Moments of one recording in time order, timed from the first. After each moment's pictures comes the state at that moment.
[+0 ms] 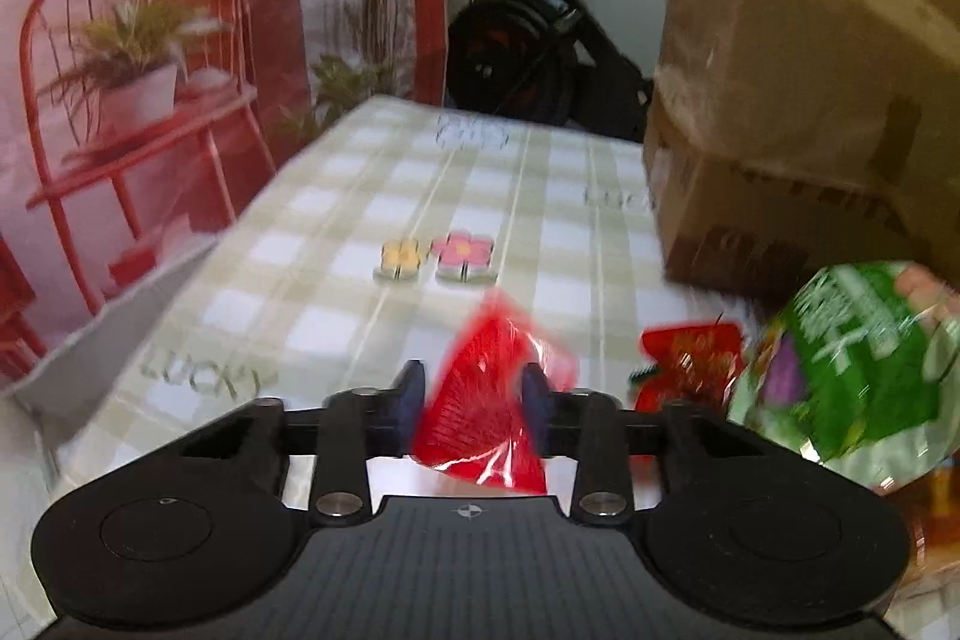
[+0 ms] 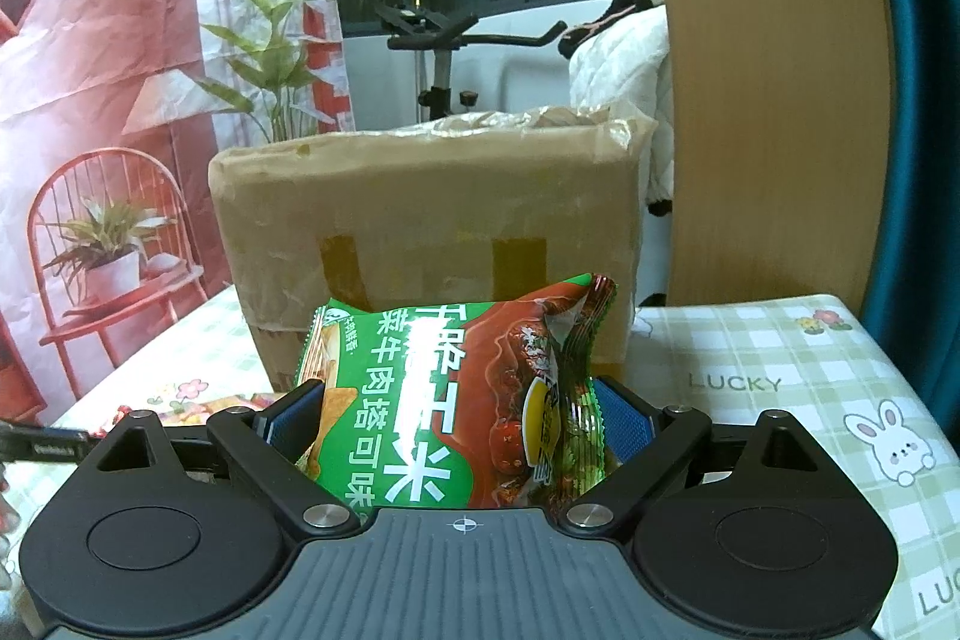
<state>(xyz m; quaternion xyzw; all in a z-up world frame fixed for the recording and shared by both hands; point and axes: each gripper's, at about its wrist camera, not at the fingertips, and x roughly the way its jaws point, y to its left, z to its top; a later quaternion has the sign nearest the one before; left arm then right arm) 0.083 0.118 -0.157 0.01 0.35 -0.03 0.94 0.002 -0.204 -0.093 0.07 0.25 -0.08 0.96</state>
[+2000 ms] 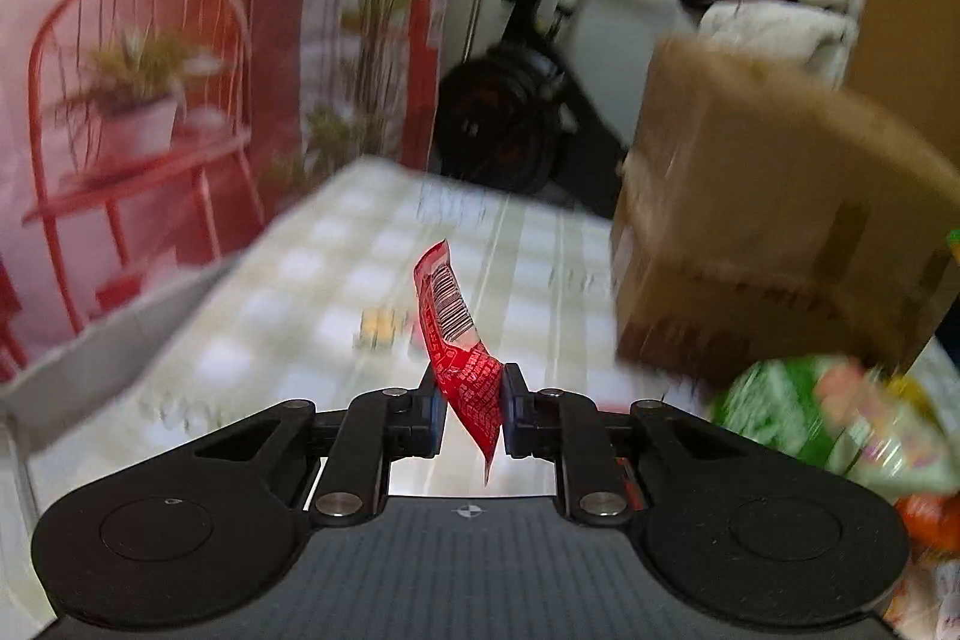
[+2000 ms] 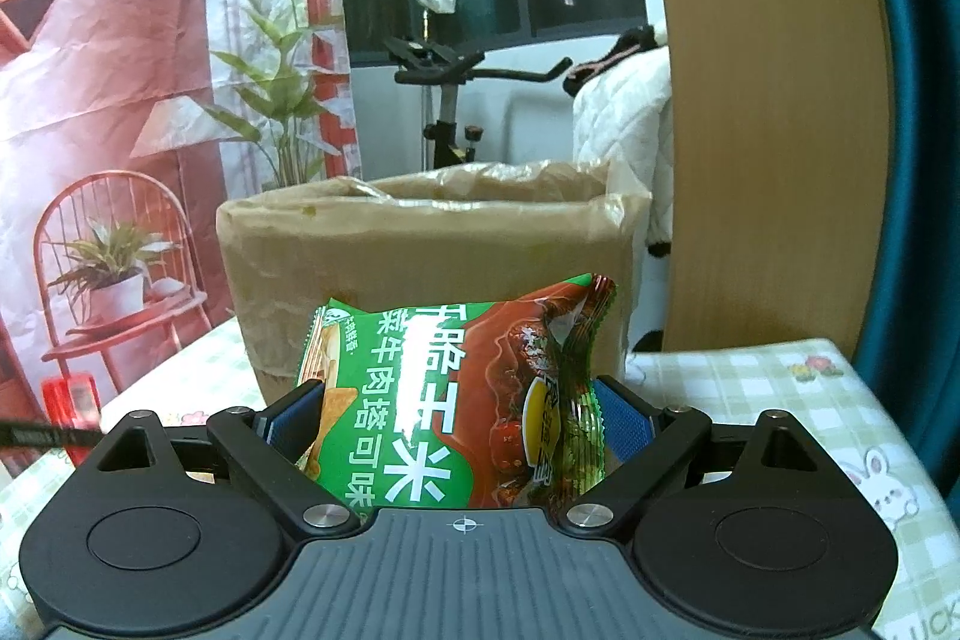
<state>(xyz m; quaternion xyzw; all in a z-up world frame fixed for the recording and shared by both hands) 0.075 0.118 -0.119 -0.03 0.29 -0.05 0.95 0.000 -0.207 -0.067 0.06 0.23 -0.08 0.97</state>
